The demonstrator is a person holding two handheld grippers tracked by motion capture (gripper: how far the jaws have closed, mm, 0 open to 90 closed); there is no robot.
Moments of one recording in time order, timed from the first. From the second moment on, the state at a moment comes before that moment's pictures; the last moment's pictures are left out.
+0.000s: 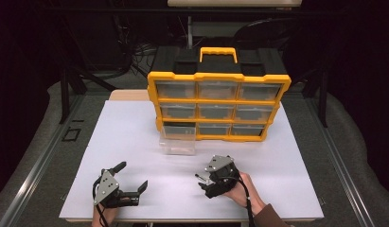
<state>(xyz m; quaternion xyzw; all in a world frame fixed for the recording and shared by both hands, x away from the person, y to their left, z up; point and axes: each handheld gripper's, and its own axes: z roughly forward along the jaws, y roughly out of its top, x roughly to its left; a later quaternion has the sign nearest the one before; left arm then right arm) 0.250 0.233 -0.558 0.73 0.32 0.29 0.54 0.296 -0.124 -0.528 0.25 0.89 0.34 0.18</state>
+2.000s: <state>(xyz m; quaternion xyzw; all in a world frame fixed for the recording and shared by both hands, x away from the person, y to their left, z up) 0.250 0.233 -0.558 0.73 0.32 0.29 0.54 0.317 -0.103 -0.538 0.28 0.92 0.26 0.08</state>
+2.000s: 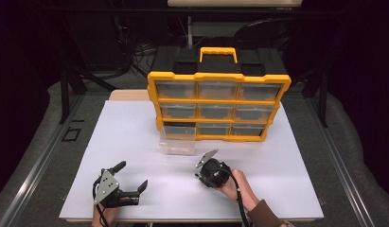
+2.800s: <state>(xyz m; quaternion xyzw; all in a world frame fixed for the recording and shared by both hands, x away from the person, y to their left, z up) 0.250 0.233 -0.558 0.73 0.31 0.29 0.54 0.310 -0.123 -0.528 0.30 0.89 0.31 0.14</state>
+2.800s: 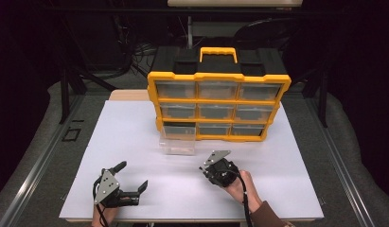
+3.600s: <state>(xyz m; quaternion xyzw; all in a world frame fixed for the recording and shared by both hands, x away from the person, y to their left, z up) 0.251 0.232 -0.557 0.73 0.31 0.29 0.53 0.313 -0.141 -0.518 0.32 0.85 0.37 0.19</state>
